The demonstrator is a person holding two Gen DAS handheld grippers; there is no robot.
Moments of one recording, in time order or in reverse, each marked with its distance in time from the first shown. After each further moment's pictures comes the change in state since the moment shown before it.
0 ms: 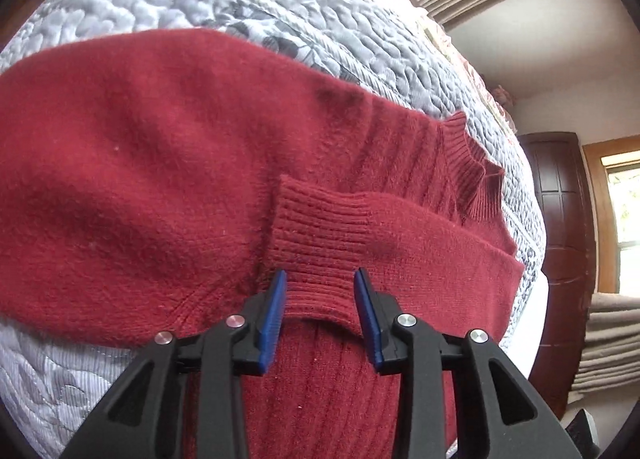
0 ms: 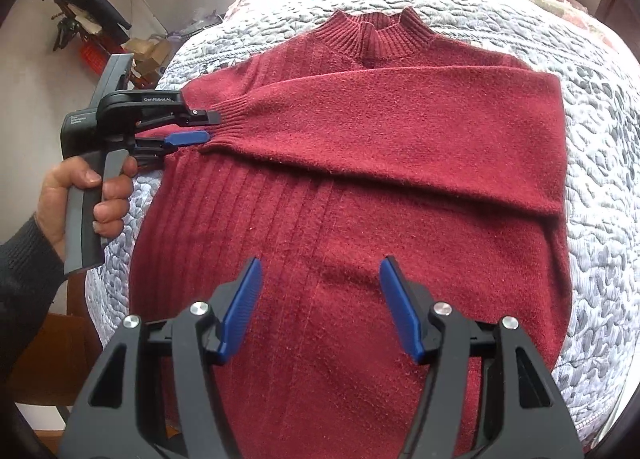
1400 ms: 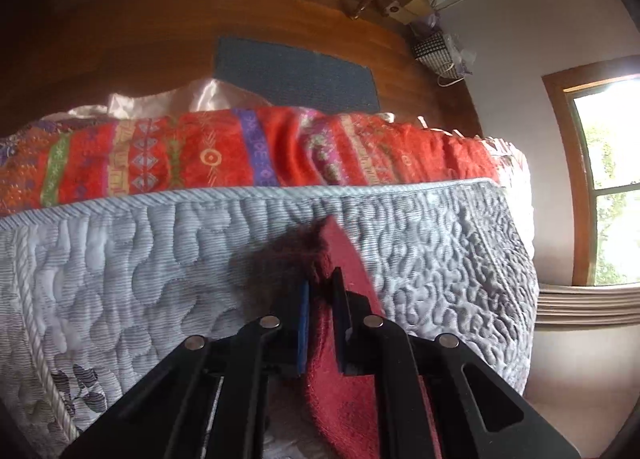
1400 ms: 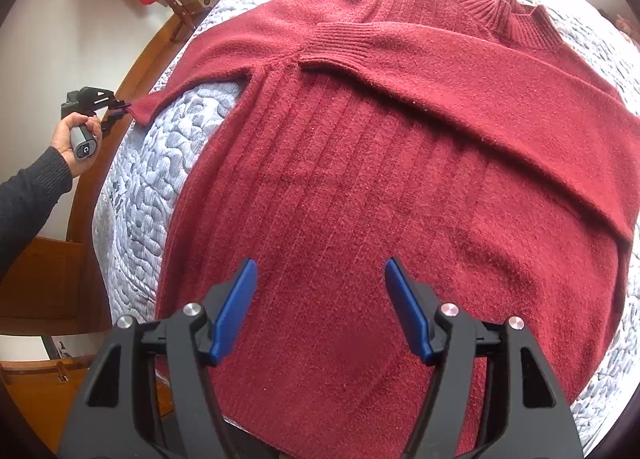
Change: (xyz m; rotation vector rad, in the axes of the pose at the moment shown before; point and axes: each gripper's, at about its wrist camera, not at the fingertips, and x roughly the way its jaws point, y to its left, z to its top) left arm -0.199 0.378 -0.001 -0.820 -0.551 0.145; right arm 0.041 0.102 -0.015 -0.191 0.165 0.044
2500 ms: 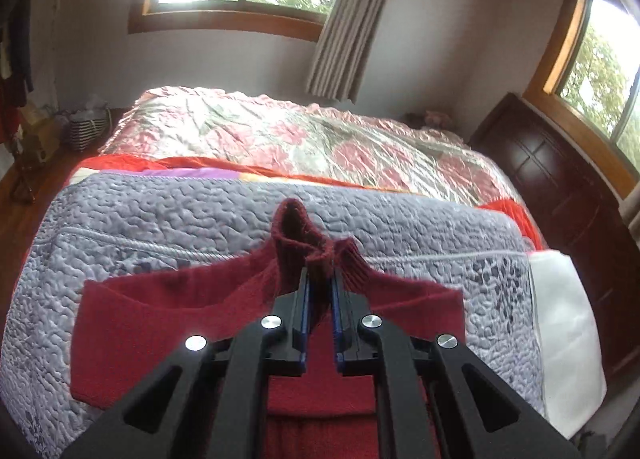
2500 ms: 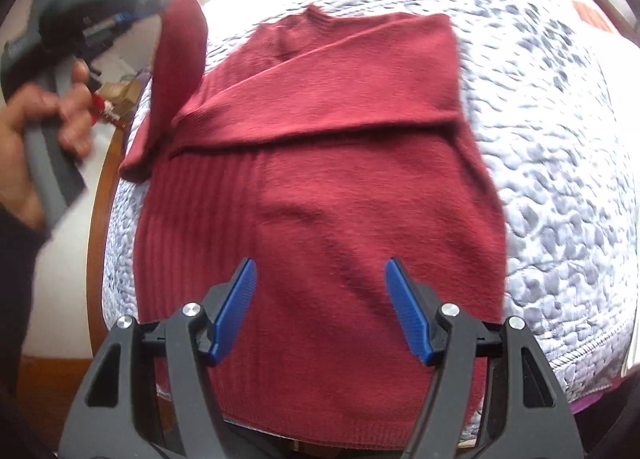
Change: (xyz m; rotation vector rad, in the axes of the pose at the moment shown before) left arm -0.093 -0.356 -0.514 1.311 0.063 -0.345; right arm -0.099 -0.157 -0.090 0.432 -0.191 -0.021
